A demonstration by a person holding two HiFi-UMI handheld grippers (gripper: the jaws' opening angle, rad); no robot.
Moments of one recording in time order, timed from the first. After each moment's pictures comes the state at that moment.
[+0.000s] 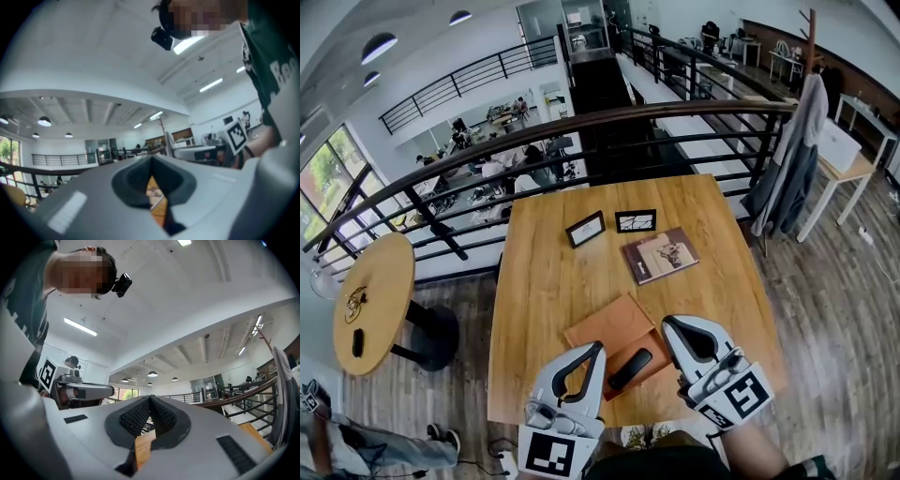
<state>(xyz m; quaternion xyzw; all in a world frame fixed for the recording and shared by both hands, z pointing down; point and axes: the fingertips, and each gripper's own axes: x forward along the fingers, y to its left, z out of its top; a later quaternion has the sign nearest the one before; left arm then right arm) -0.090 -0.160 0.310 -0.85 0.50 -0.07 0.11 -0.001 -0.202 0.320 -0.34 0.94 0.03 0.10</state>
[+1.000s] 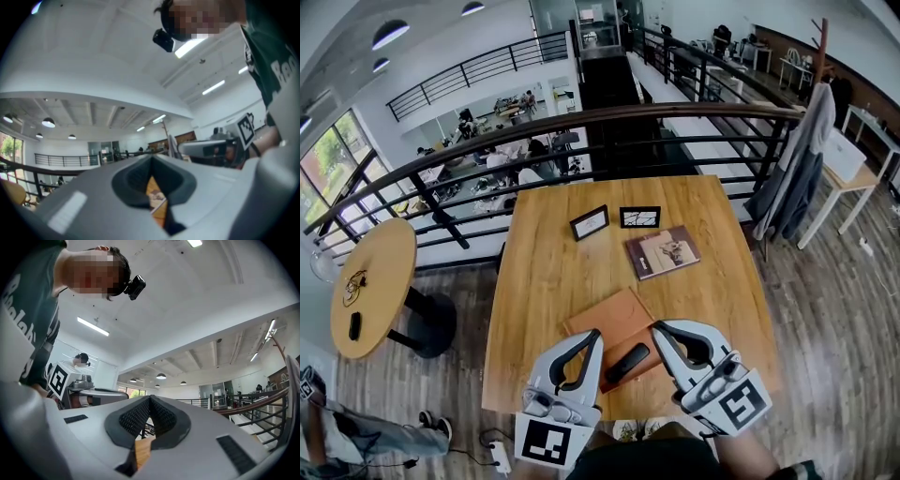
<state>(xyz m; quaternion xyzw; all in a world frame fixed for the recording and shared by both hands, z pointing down) -0.095 -0.158 0.306 -0.85 0.52 -0.04 0.11 -0.020 -0.171 0.296 -0.29 0.95 0.08 0.09</state>
